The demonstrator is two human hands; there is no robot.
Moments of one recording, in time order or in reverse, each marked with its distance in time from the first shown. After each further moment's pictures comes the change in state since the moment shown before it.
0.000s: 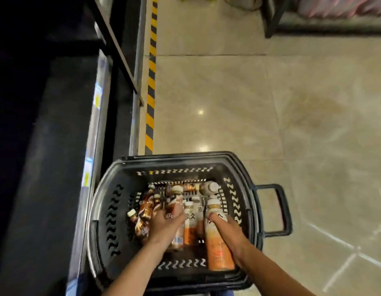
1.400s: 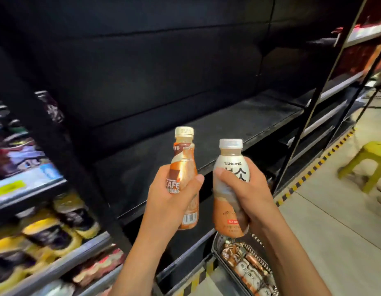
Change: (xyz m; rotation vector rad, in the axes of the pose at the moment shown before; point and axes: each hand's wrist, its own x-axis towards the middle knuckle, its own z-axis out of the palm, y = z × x) left_hand -0.858 -0.082 -0.128 -0.715 0.979 0.848; right_hand -0.836 -0.033 0.022 -0.414 -0.935 -1.145
